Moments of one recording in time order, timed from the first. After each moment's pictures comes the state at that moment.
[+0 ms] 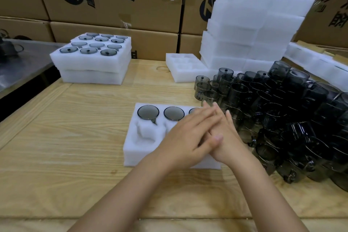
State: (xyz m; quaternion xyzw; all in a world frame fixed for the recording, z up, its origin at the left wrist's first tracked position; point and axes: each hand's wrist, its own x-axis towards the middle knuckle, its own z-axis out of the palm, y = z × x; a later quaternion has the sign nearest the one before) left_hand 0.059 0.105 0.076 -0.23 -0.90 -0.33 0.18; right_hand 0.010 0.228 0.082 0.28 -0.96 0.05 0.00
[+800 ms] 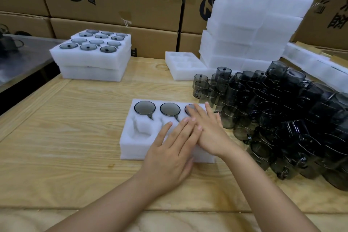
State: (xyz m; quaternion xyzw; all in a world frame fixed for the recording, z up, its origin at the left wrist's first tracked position) left_hand 0.094 0.097 0.029 -0.15 -0.93 0.05 0.34; right_hand 0.004 0.218 0.075 0.30 -0.94 0.16 -0.04
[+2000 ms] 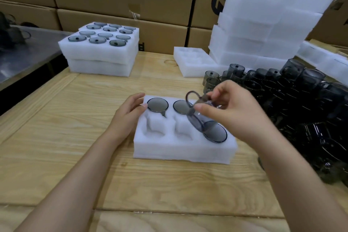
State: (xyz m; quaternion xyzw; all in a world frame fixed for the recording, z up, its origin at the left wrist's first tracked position) left_hand 0.050 -0.036 0.029 0.10 -0.71 -0.68 0.18; right_hand 0.037 0.210 0.147 0.21 -0.86 0.46 0.01
